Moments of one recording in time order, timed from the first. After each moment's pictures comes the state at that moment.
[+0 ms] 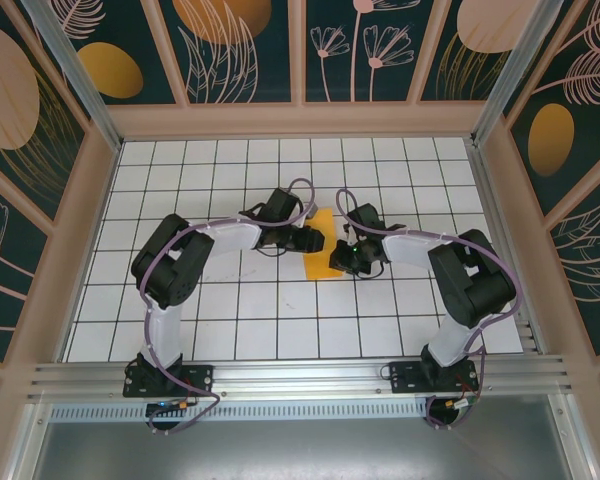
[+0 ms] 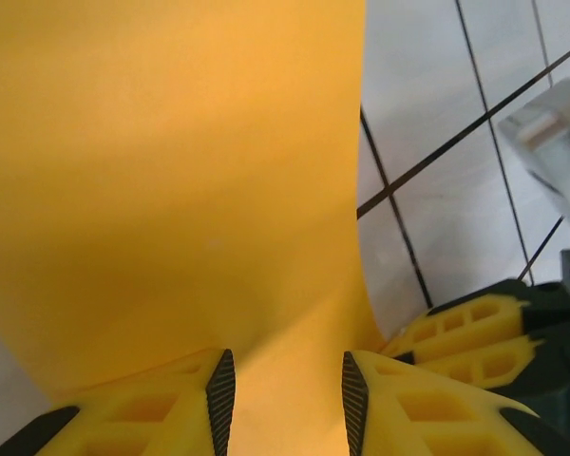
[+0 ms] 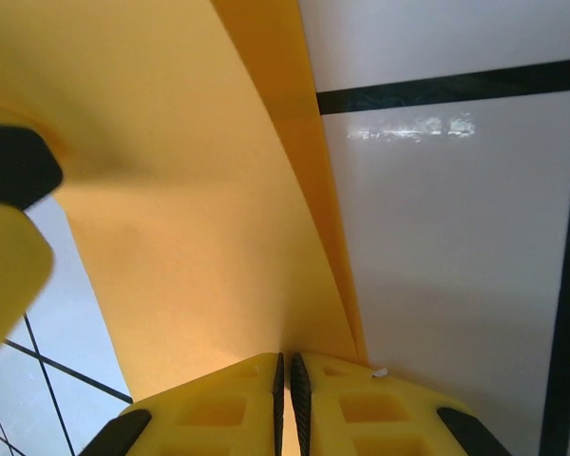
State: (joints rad) left arm -0.64 2.01 1.23 -0.11 0.49 -0.48; right arm 0.50 1.71 0.85 -0.29 -0.38 0.65
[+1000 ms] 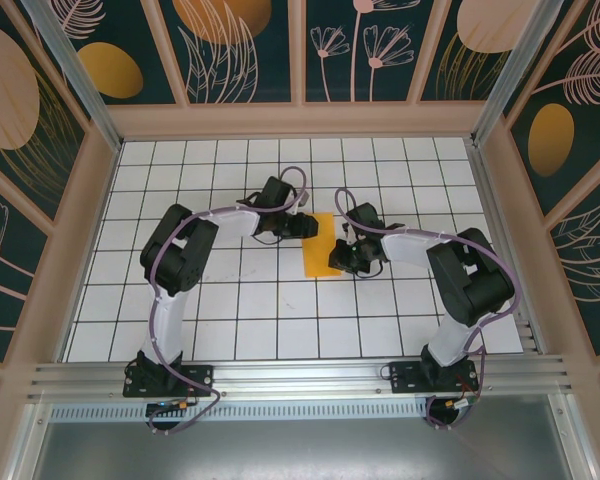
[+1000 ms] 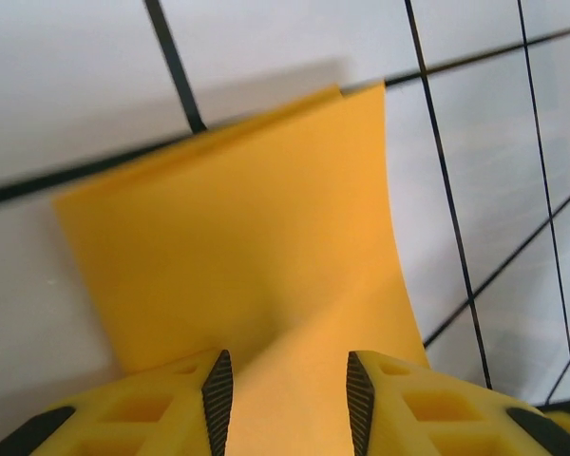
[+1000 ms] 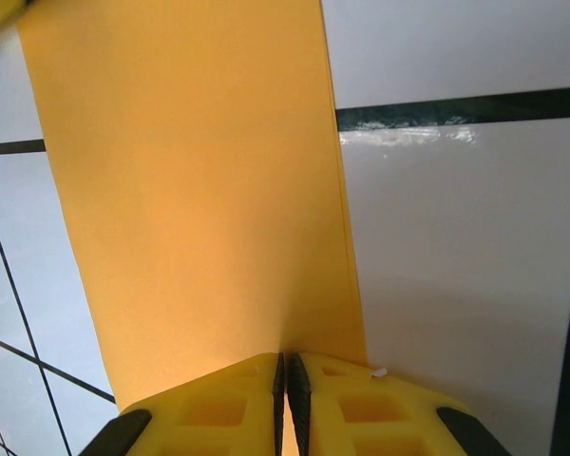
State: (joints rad) left arm -0.55 2.14 1.36 -0.14 0.47 -0.51; right arm 0.50 1.73 0.86 -0.29 -0.37 0.64
